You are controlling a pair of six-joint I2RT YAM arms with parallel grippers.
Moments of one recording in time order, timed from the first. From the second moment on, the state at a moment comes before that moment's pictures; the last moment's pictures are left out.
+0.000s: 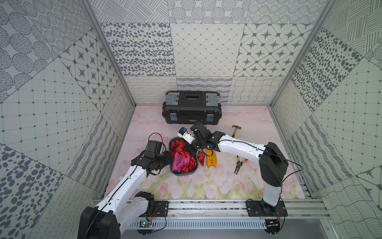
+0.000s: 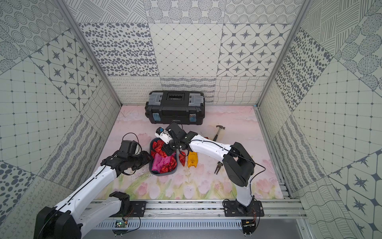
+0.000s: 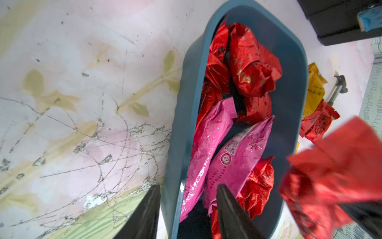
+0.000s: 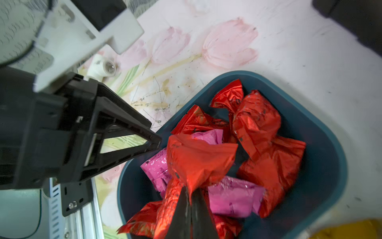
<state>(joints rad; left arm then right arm) -0.19 0.99 0.61 -0.61 0.18 -0.72 0.91 1.80 1.39 -0.36 -0.30 0.11</state>
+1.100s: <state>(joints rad) -0.19 1.17 0.66 -0.60 0.18 -0.63 0.57 1.40 0.61 -0.10 -0.07 0.73</state>
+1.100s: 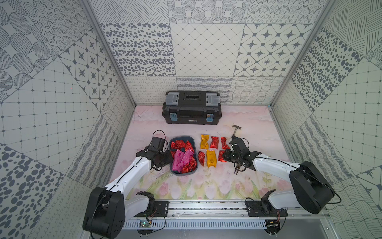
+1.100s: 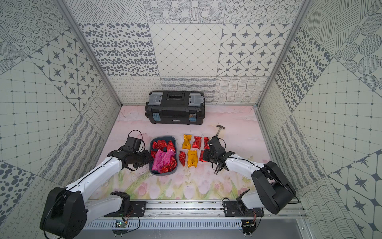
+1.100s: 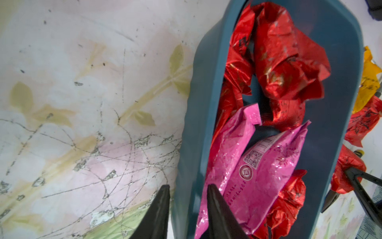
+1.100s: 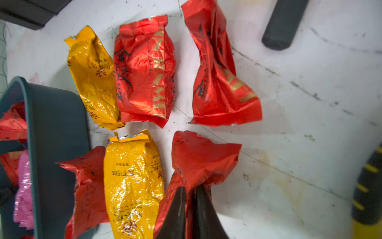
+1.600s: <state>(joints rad) -0.19 1.21 0.66 -0.60 0.18 -0.59 0.62 1.34 0.87 -0.29 -0.06 0.49</state>
